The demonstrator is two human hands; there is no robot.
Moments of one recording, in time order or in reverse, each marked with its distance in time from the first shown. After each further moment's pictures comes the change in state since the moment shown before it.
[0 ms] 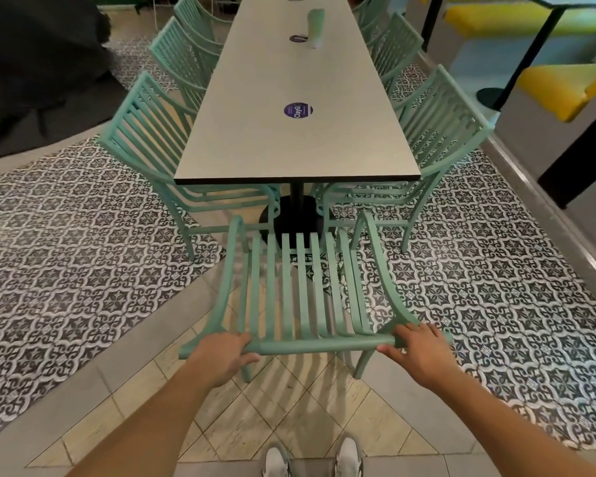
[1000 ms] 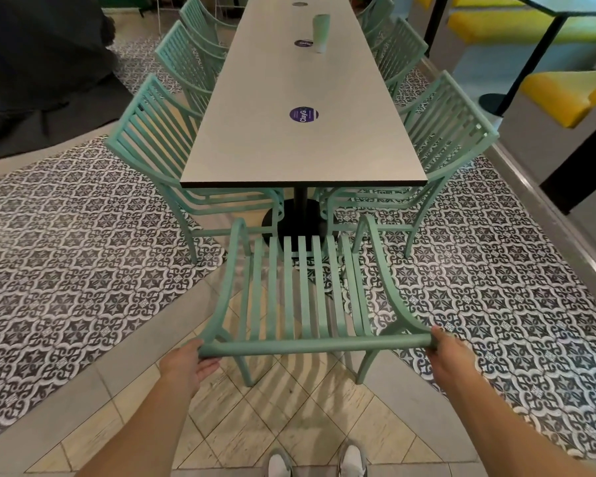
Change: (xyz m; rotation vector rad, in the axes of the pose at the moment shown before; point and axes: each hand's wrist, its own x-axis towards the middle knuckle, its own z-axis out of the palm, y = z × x) left_hand -0.005 -0.043 0.010 -1.965 0.364 -0.947; right_hand 0.022 -0.006 0.000 1.936 0.506 0.988
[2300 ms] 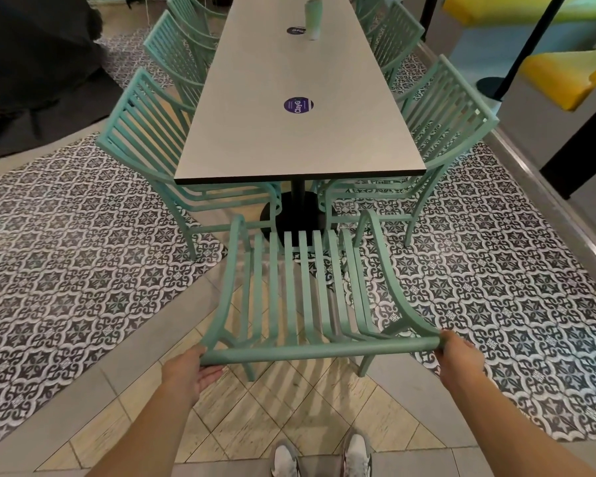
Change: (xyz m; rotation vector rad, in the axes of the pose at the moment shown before) left_hand -0.004 -0.008 -0.005 0.063 0.002 0.013; right_hand 0.008 0.010 -0.014 -0.058 0.139 -0.047
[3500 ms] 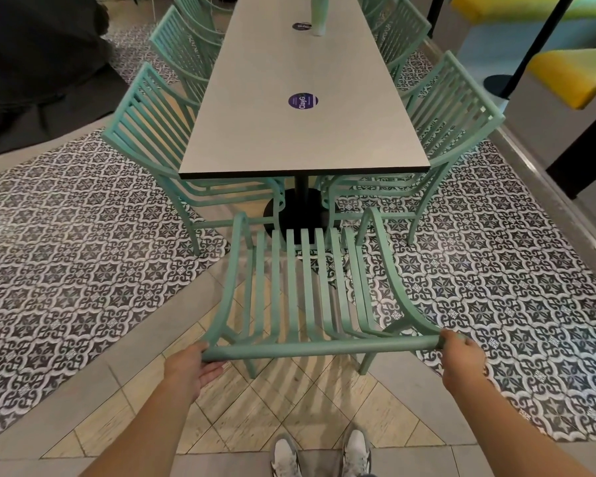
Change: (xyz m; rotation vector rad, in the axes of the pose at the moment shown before) left_hand -0.006 -0.006 -0.008 0.068 -0.012 -0.018; right_hand 0.002 0.006 -0.010 -0.345 0.045 -0.086
